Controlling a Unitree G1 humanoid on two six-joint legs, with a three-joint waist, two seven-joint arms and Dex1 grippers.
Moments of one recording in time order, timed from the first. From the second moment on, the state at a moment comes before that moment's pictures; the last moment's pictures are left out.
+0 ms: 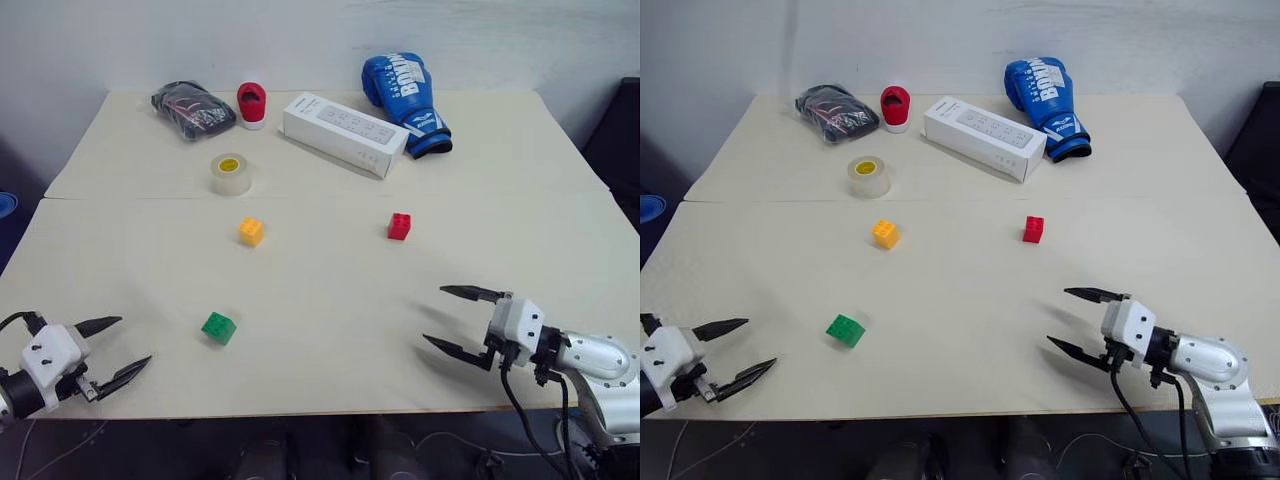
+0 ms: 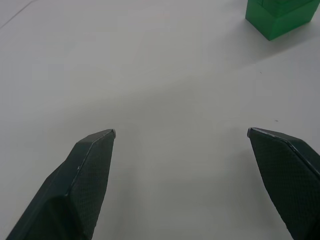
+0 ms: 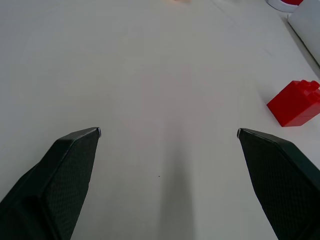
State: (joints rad) left arm 0.36 0.80 0.55 0.04 -0.33 -0.16 -0.96; right arm 0.01 -0.73 -0.12 -0.02 0.32 -0.27 1.07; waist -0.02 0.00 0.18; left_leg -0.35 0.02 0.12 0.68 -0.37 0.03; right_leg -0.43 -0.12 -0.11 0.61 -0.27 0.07
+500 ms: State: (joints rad) left arm 0.22 0.83 0.55 -0.16 -0.56 0.13 -1.02; right arm 0.21 -0.61 -0.29 -0.15 0.37 -0.14 0.82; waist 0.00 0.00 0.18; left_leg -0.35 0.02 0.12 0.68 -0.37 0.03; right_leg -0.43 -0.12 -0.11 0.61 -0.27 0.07
